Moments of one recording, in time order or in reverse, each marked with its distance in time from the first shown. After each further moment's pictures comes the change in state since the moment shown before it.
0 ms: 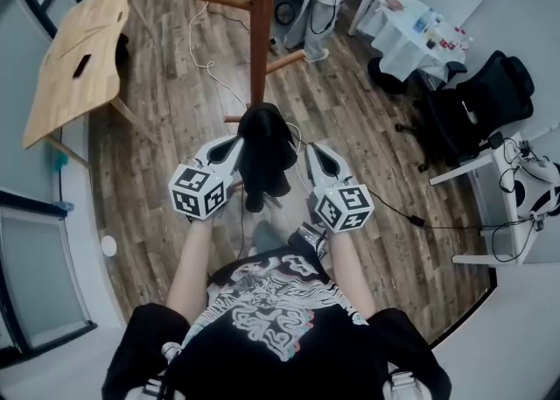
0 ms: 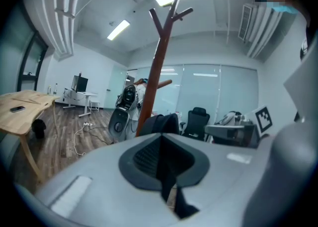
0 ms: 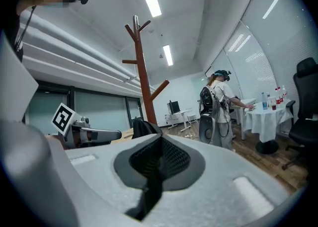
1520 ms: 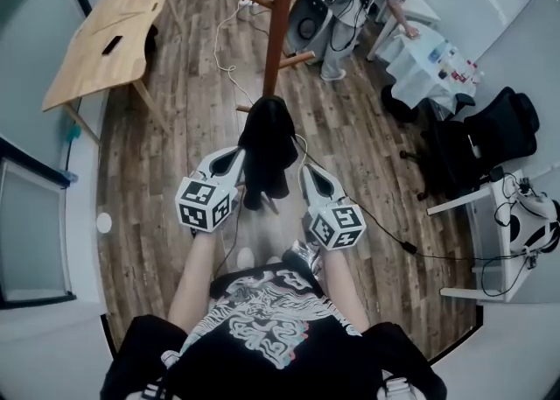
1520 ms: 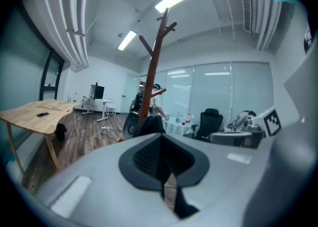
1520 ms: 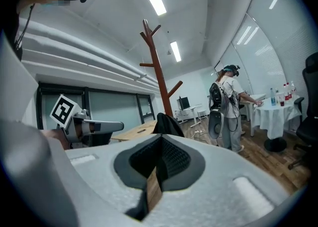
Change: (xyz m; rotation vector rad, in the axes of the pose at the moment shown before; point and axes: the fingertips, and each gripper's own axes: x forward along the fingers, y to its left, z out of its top) left arm -0.070 -0.072 -0.001 0.009 -0.043 0.193; right arm -0.077 0.039 -0.012 -0.004 0.047 0.120
